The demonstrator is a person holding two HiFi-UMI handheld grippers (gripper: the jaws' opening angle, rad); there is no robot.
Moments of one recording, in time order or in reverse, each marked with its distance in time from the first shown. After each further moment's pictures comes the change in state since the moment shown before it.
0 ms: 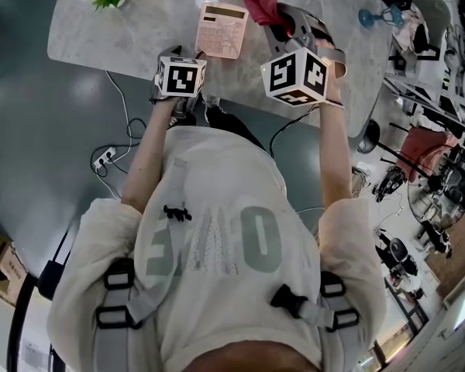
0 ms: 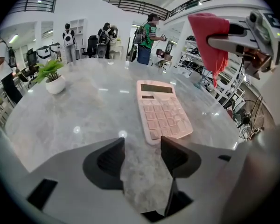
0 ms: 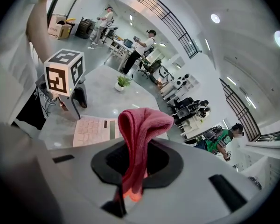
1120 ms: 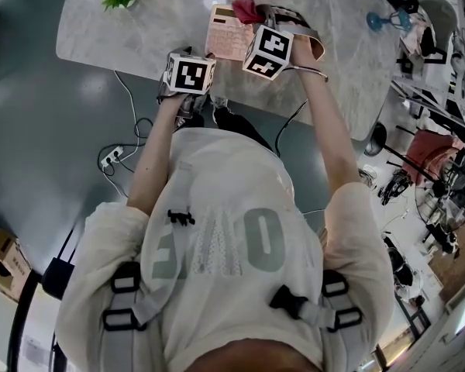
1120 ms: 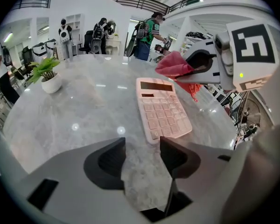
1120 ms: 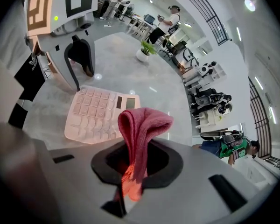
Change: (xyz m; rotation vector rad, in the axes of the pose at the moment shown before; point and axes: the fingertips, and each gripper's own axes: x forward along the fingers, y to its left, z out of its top) left arm 0.002 0.001 0.000 0.012 0.051 -0.030; right arm 0.103 0.071 -0.041 -0.174 0.236 0.205
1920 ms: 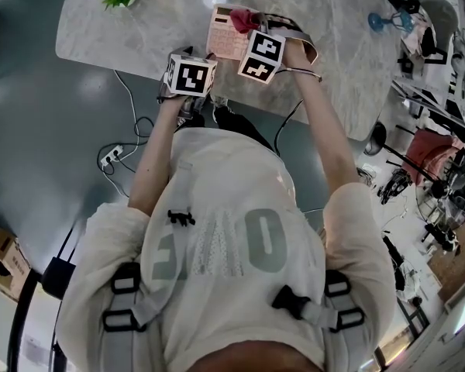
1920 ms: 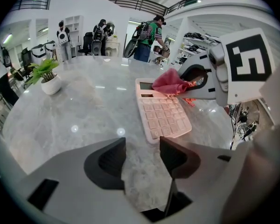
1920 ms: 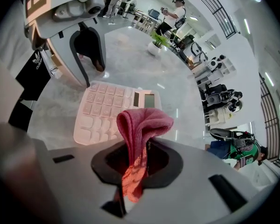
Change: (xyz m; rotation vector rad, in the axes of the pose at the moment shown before) left arm -0.003 -0.001 0.000 0.009 -0.011 -0.006; right arm 0.016 0.033 0.000 -0.010 0.041 0.092
